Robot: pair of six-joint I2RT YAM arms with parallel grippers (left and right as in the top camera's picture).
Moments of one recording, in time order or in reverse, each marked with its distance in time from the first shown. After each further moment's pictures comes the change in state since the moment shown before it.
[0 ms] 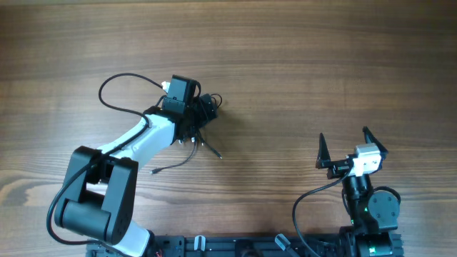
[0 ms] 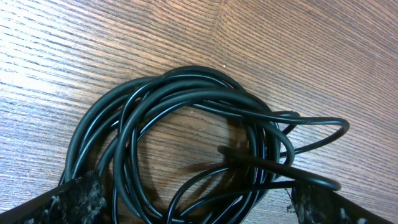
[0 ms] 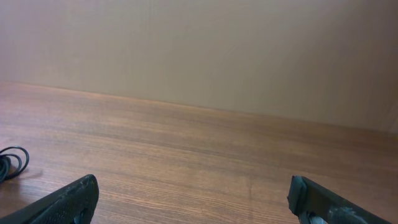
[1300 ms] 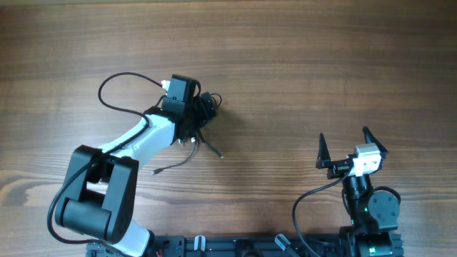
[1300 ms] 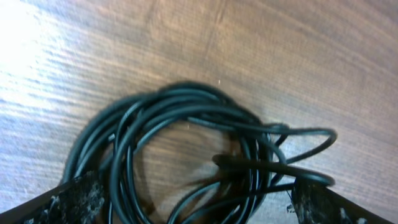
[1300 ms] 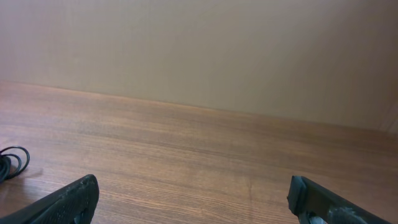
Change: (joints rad) left arm 0.002 0.004 -0.002 0.046 -0.016 0.000; right arm 0.000 0.000 0.000 0.000 0.000 0.000
